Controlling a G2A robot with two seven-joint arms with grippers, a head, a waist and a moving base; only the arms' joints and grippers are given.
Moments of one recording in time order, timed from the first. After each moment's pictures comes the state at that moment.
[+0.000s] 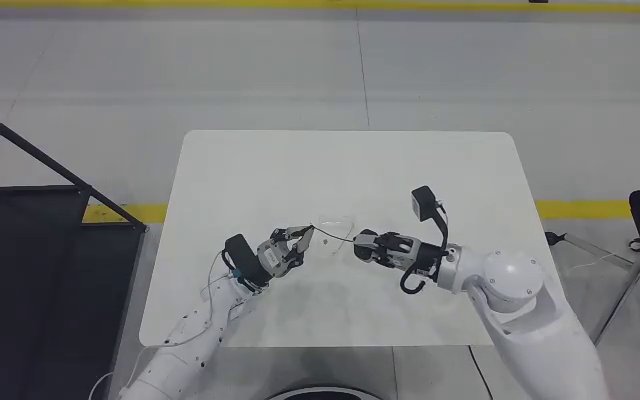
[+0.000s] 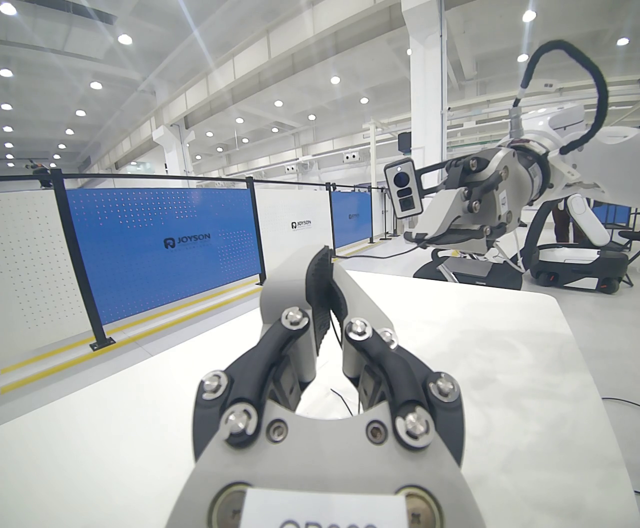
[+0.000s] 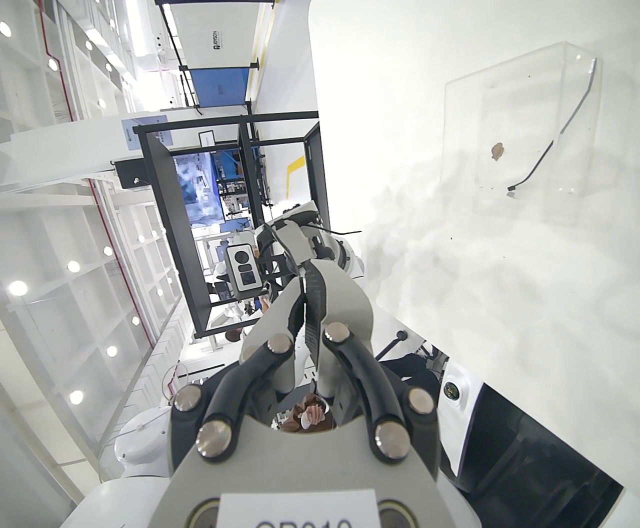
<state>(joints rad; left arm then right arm) 1.17 -1.24 -1.07 -1.23 1.54 -0.46 1.02 -1.15 -1.04 1.22 -1.89 0.30 0.40 0.79</state>
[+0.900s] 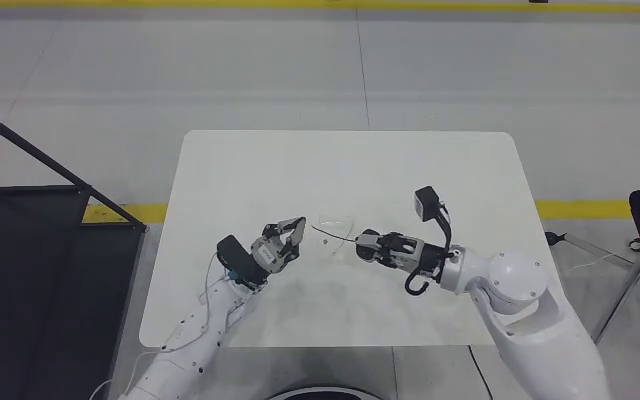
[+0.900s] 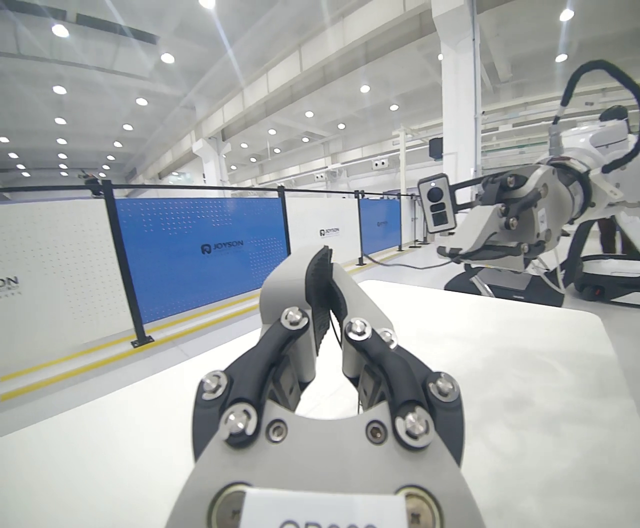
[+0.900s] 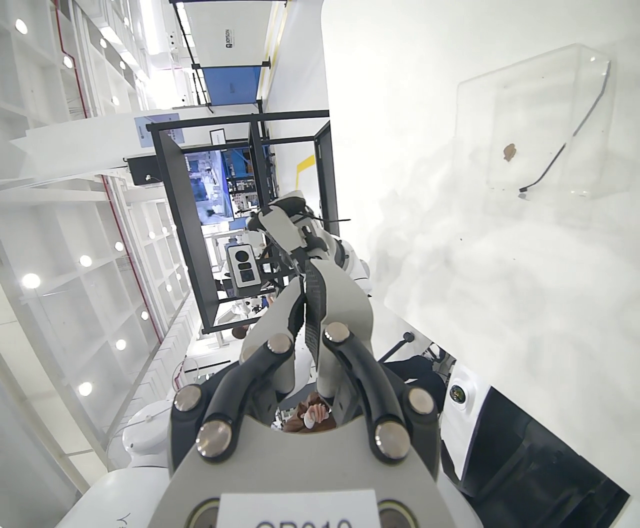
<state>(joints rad) 1.22 -1.24 -1.10 -1.32 1.51 -0.28 1.00 -1.18 -1.03 1.24 -1.91 0.30 0.38 0.80</state>
